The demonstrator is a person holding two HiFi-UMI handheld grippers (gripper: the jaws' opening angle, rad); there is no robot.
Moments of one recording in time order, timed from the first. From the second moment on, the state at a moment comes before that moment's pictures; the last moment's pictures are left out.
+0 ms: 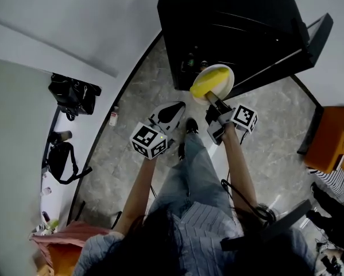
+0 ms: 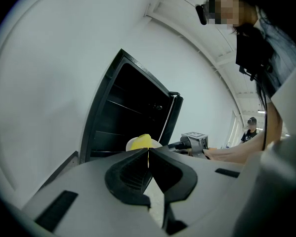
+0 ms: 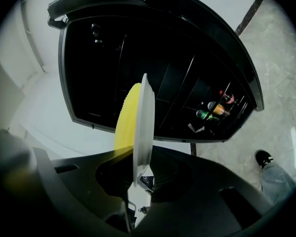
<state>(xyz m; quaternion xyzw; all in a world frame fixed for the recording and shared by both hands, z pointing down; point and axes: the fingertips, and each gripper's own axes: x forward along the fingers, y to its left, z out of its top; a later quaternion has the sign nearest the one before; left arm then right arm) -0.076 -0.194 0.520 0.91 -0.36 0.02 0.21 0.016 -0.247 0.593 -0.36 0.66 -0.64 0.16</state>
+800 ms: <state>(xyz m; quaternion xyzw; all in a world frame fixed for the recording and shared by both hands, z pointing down) -0.056 -0.233 0.528 0.91 -0.35 0.02 0.21 0.034 -0.329 0.635 -0.37 0.65 -0.64 0.18</state>
